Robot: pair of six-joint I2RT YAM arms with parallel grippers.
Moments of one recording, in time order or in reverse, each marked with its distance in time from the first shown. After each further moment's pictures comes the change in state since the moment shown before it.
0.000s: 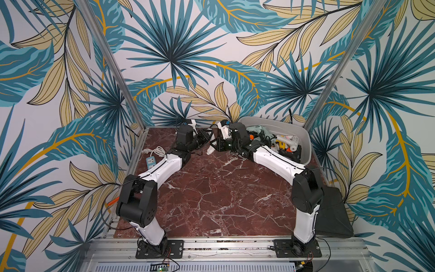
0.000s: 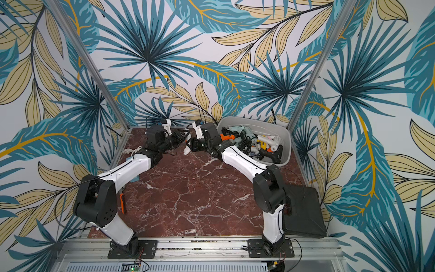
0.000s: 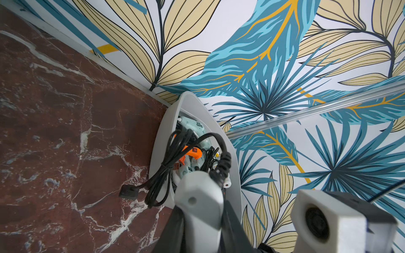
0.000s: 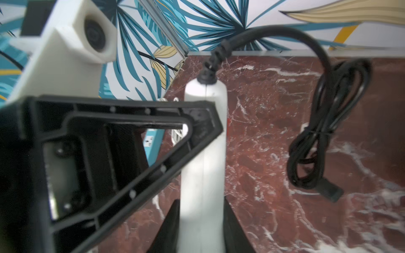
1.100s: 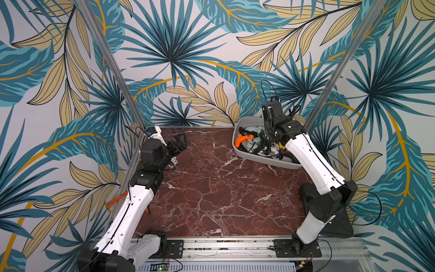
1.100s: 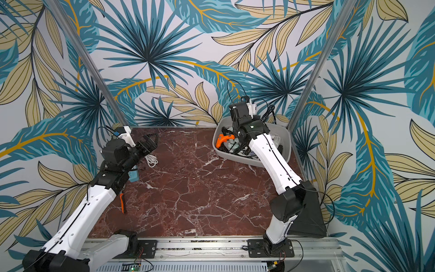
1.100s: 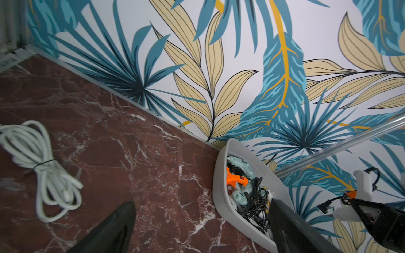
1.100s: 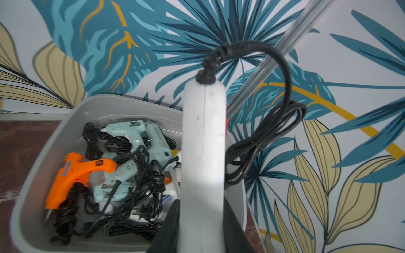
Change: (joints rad) left arm 0.196 -0.624 -0.249 -0.381 -0.267 0.317; right arm -0.222 -0.175 0.289 -0.642 1.130 -0.386
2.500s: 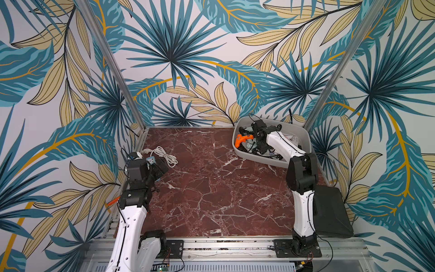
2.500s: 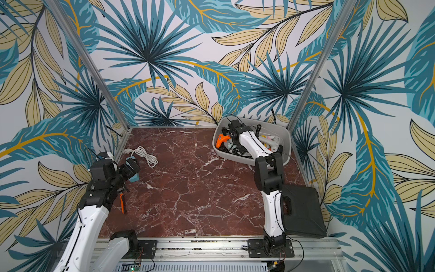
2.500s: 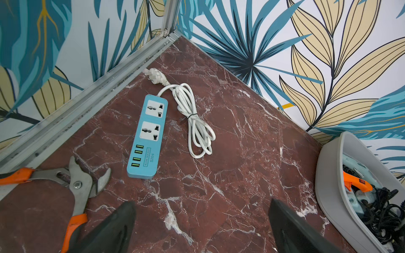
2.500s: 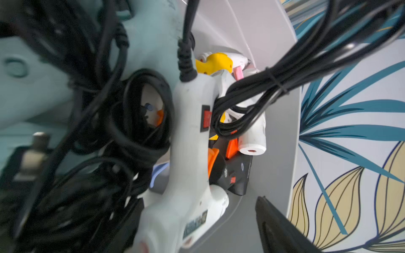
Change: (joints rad) left arm 0.266 -0.229 -0.201 -0.315 -0.079 0.175; right arm -0.119 0.412 0.006 -0.152 -0.145 0.047
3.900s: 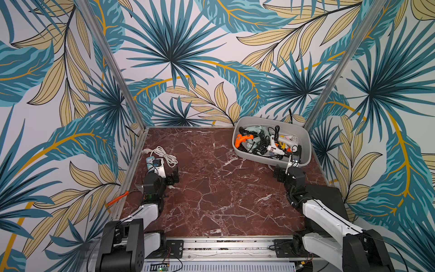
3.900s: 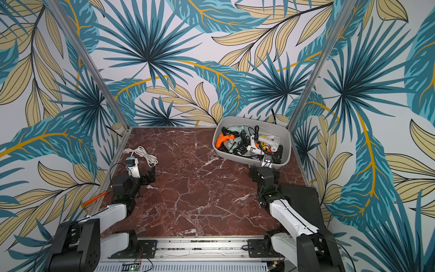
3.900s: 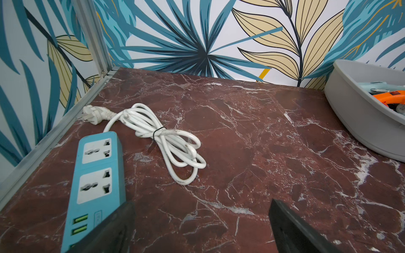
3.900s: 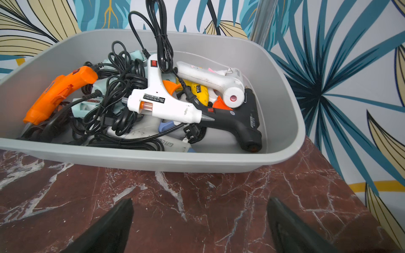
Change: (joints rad) left arm -0.056 0.418 -0.502 1.175 0.152 0.430; right arm -0.092 -1.075 -1.547 1.302 -0.283 0.029
